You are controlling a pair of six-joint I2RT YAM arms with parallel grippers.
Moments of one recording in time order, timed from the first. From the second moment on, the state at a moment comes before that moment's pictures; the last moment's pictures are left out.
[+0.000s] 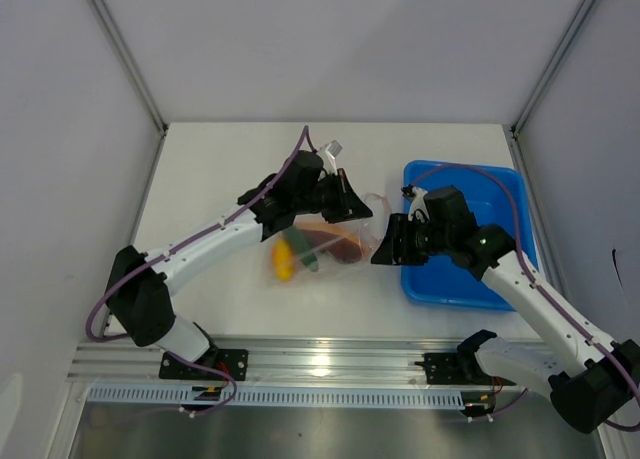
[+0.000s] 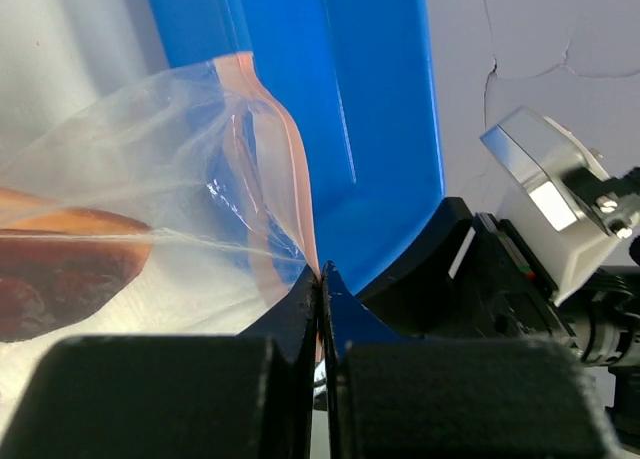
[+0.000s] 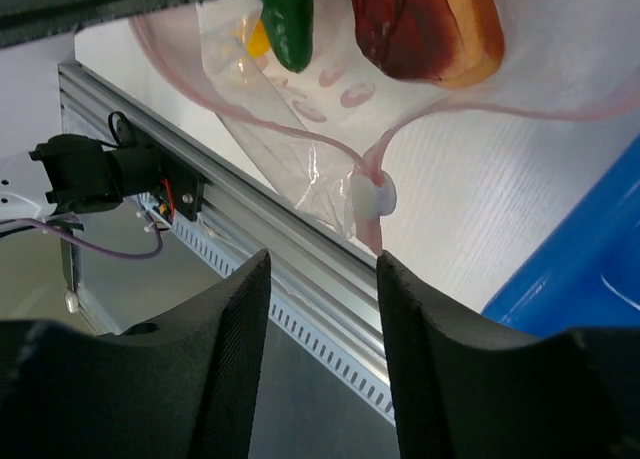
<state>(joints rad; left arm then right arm) -0.76 1.52 1.27 -0.22 0.32 -0.92 0.55 1.04 0.99 -0.73 -0.39 0.55</state>
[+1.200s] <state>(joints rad) -0.75 1.49 1.25 -0.21 0.35 -0.91 0.41 1.09 0.81 -0.35 -0.65 0.64</state>
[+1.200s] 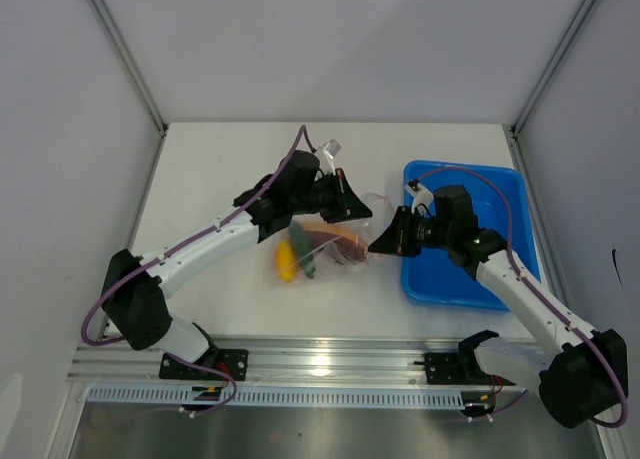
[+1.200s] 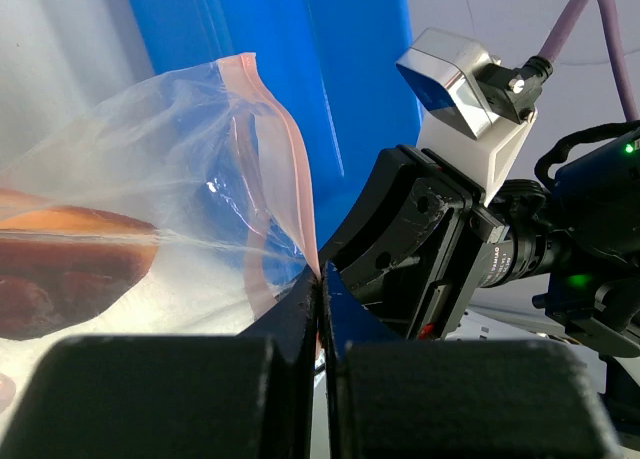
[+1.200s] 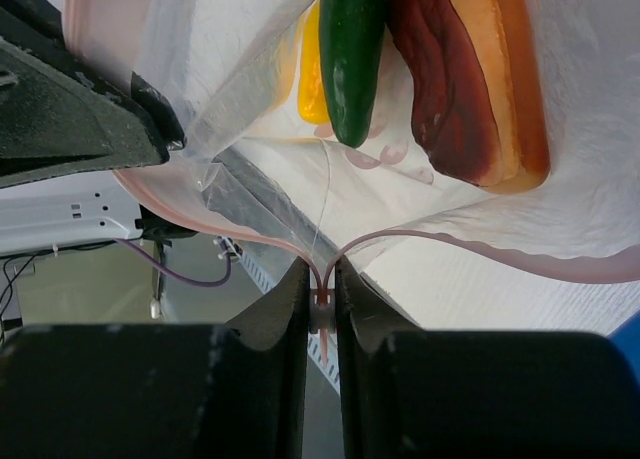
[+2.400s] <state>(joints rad) -0.57 0.94 1.24 -0.60 -0.20 -0.57 0.82 1.53 1.83 -1.08 -0.39 0.04</state>
